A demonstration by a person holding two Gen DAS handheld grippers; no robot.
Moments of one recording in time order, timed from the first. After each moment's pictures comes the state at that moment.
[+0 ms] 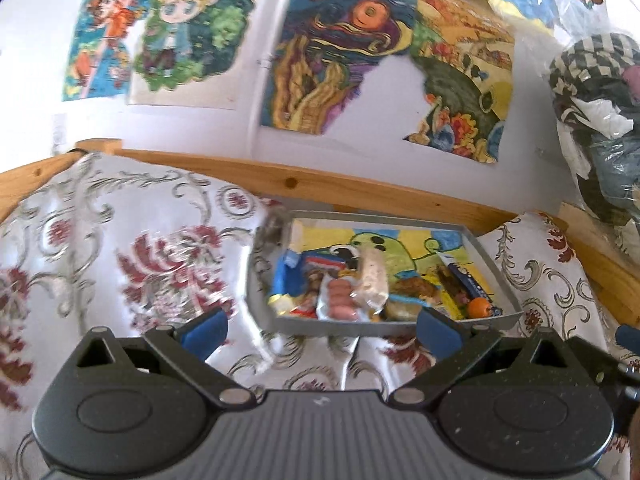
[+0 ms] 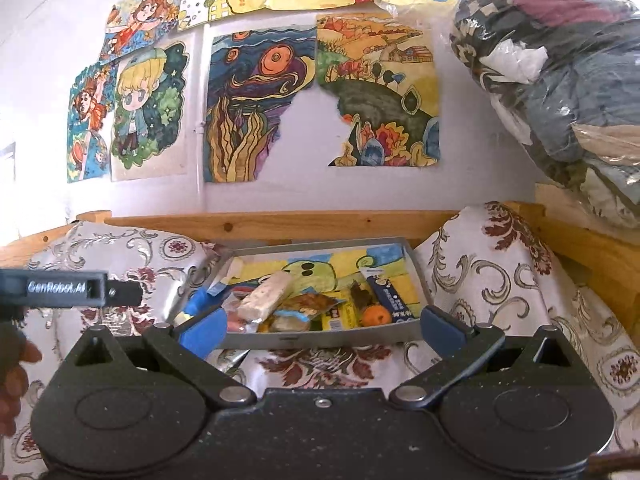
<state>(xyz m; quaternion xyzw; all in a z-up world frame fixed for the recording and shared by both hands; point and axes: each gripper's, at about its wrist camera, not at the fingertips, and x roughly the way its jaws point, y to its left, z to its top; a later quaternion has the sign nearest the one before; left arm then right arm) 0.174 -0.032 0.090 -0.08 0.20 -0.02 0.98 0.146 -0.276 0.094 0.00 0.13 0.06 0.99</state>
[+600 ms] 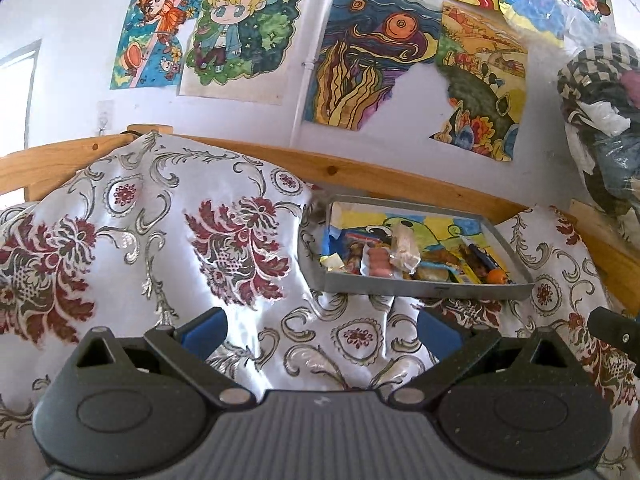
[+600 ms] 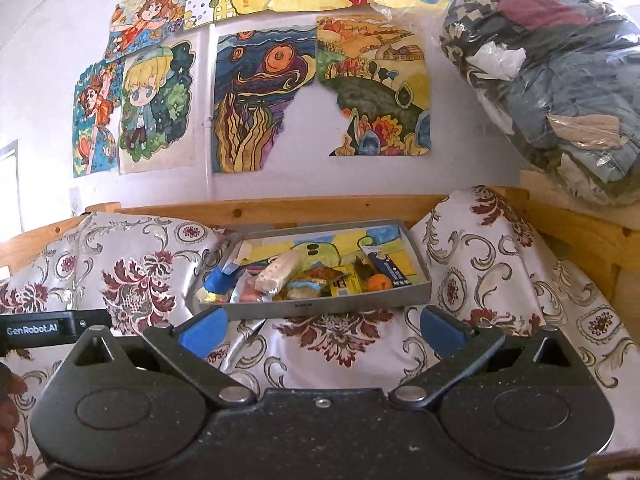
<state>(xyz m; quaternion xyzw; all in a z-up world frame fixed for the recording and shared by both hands) 0.101 -0.002 0.062 -0.09 0.19 0.01 0.98 0.088 -0.261 0.086 0.01 0.14 0.05 0.99</state>
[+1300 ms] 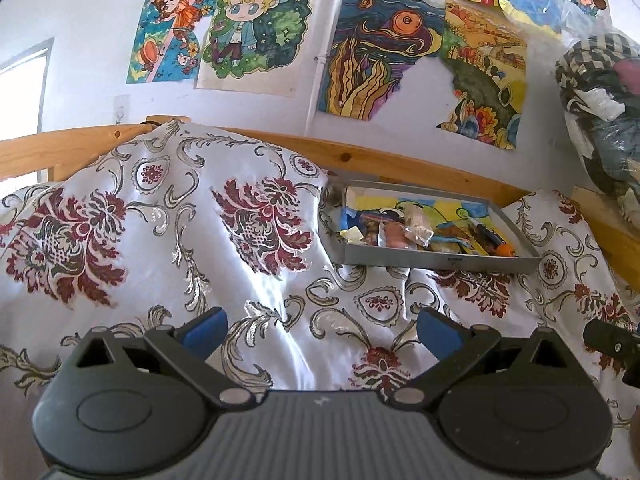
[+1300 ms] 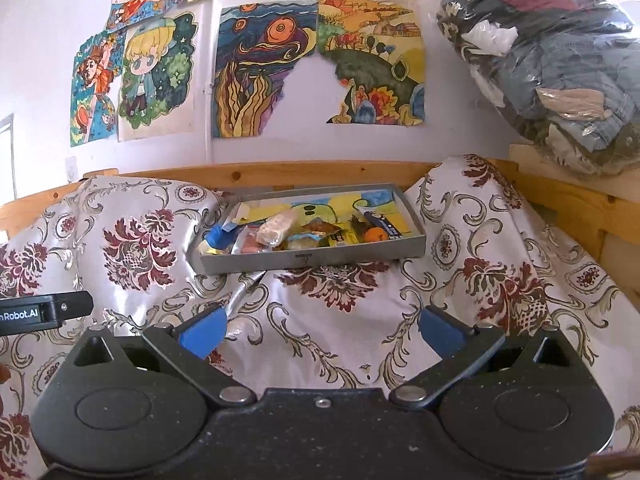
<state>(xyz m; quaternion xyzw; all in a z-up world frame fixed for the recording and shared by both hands) 0.065 0.013 0.033 -0.08 0.19 0.02 0.98 0.055 -0.245 0.053 0.00 0.18 0.03 0.98</state>
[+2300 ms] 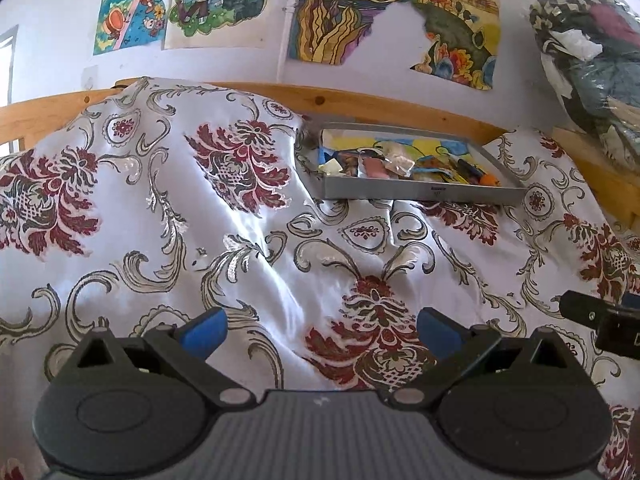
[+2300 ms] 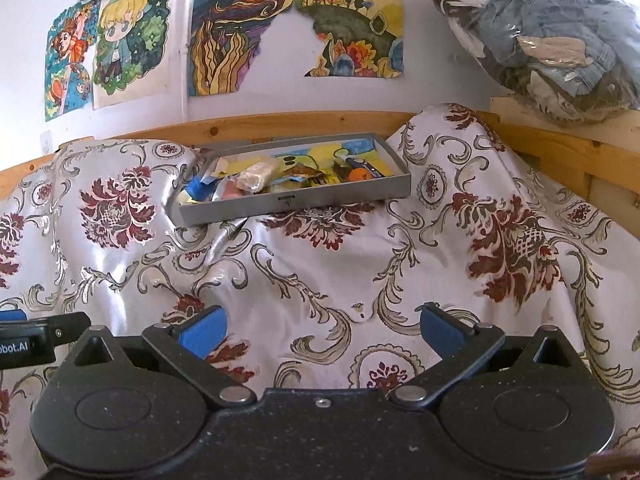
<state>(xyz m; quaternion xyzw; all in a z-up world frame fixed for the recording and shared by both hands) 0.063 0.005 -0.004 -0.05 0.25 -0.02 0.97 0.054 -0.238 0.011 0.01 0.23 -0.01 0.97</state>
